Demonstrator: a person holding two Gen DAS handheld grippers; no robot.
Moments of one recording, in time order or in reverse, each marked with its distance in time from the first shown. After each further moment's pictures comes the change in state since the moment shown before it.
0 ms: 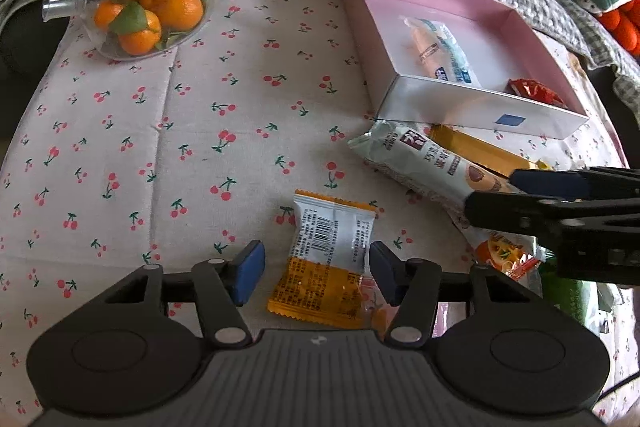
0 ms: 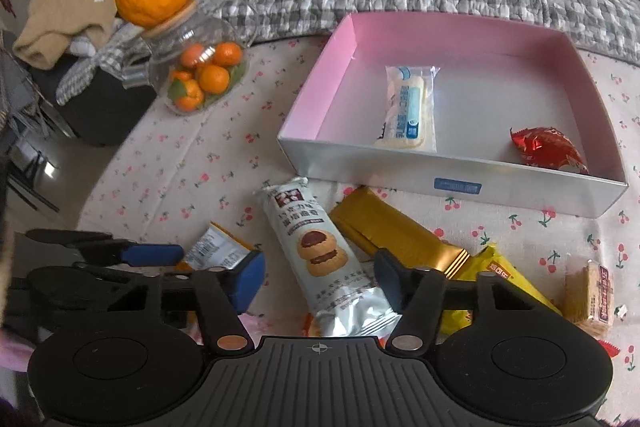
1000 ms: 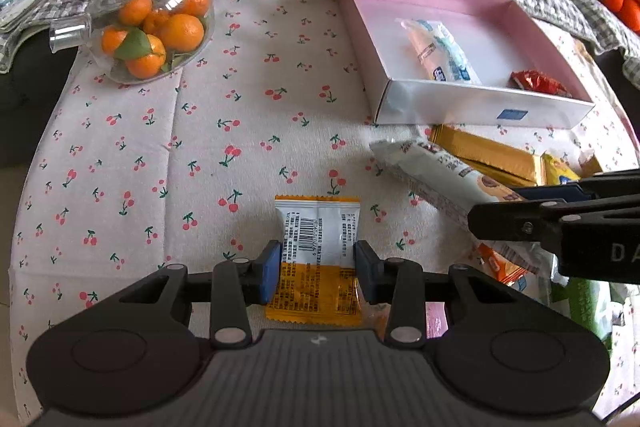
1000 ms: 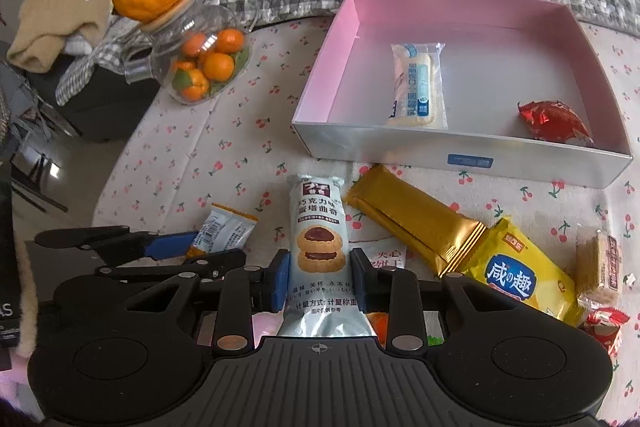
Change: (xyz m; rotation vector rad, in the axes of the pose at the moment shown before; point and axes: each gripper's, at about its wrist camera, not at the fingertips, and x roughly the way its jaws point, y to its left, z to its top) left arm -0.008 -0.011 0.002 0.049 -0.021 0.080; right arm -0.009 0.003 0.004 0.073 0.072 0.029
